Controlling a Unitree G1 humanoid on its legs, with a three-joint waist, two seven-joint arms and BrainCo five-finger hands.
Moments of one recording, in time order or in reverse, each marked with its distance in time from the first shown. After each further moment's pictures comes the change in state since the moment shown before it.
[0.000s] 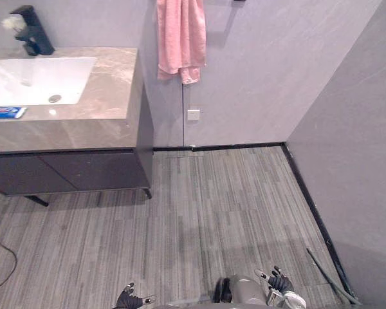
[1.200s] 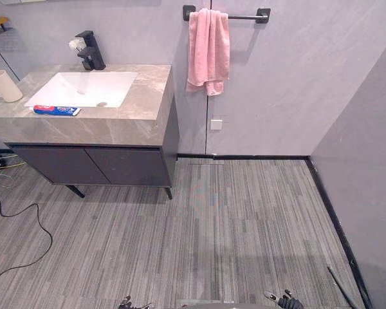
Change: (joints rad) left arm 0.090 -0.078 0.171 0.000 -0.022 0.000 -0.001; right arm 0.083 -0.036 -0.058 0.078 -0.030 0.027 -0.002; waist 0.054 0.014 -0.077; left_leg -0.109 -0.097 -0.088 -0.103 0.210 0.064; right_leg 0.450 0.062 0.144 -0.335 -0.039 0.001
